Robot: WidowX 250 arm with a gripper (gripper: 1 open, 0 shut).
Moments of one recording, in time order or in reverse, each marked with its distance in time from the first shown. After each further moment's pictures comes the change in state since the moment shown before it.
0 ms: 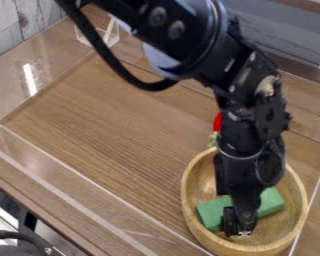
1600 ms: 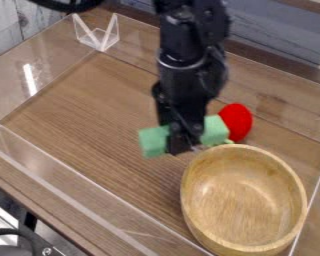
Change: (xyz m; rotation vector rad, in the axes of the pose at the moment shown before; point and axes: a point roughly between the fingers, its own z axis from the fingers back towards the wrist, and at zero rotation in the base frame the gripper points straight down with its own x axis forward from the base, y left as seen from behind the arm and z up) arm -0.060 0.061 0.069 0.123 0.069 0.341
